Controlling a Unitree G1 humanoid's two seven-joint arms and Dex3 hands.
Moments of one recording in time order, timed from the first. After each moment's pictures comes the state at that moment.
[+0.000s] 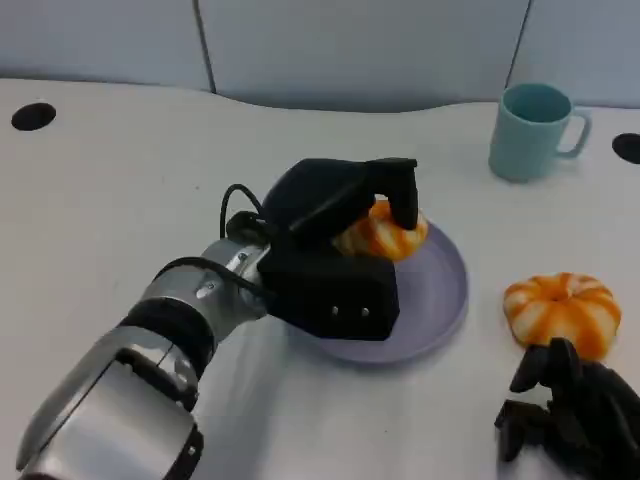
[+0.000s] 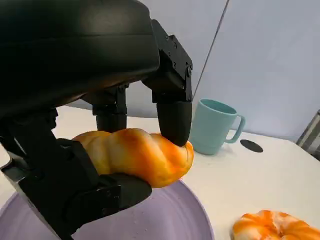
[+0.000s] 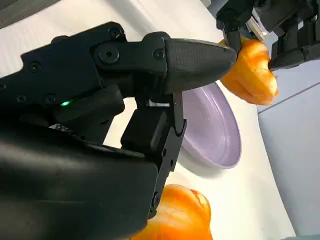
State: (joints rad) left arm -0.99 -0.01 -0.50 1.30 0.66 -0.67 0.34; right arm 0.01 -0.05 -0.13 0.26 0.39 0.22 0.44
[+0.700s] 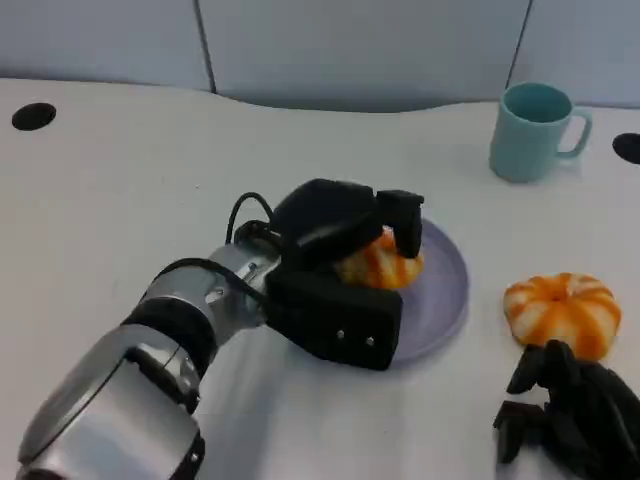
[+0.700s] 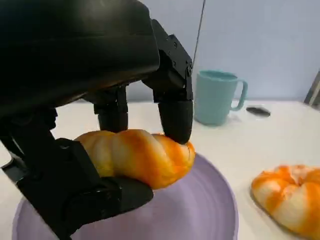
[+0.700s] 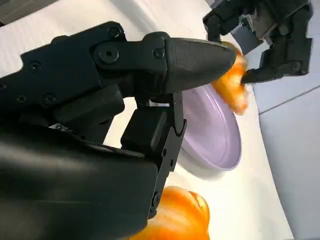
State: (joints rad) left arm -1.01 -0.01 -0.59 1.31 0.73 -0.62 0.23; right arm 0.02 -0.05 -0.12 0.25 0.39 0.23 0.43
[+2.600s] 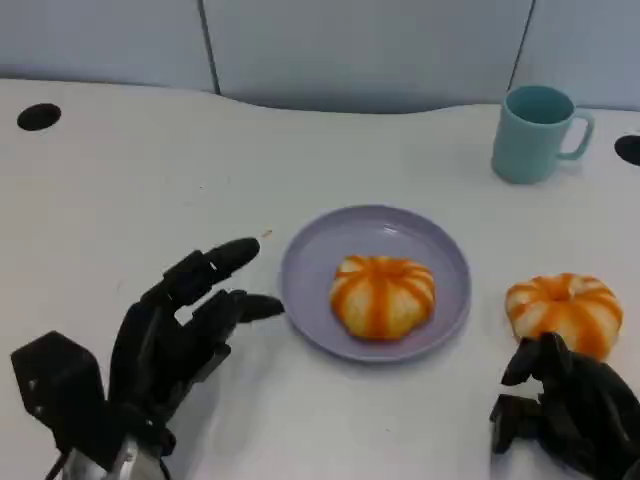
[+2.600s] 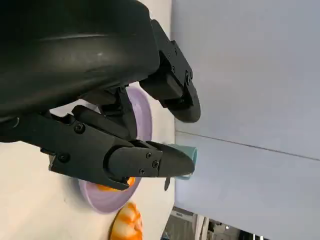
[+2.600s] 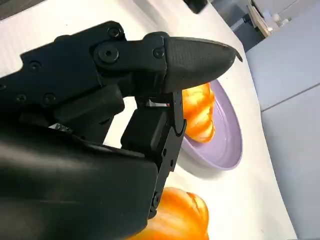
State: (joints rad) left arm -0.18 -0.05 0.09 0.51 -0.39 -0.33 -0.43; right arm -0.02 -0.04 -0.11 0.28 0.38 0.22 0.41
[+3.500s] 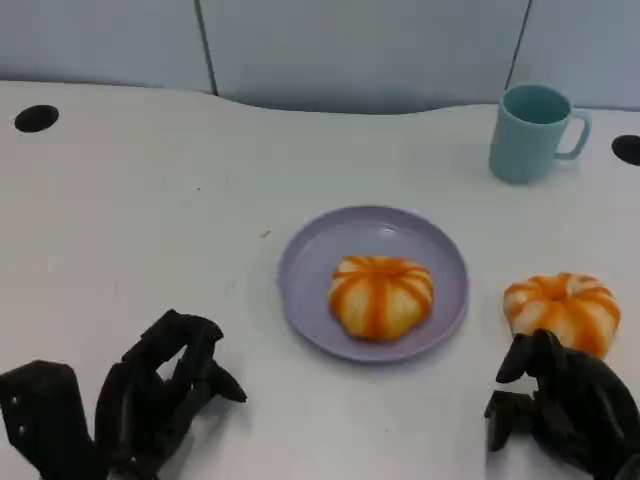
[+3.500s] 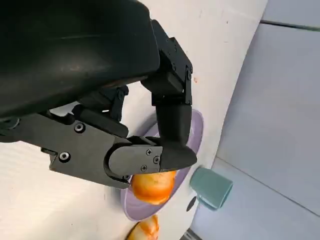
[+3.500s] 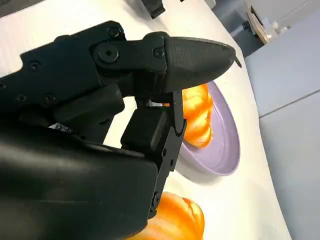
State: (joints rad) left arm -0.08 -0.08 0.18 0.42 -0.41 -0.04 -0.34; right arm -0.05 -0.05 -0.10 0.33 0.38 0.20 0.43
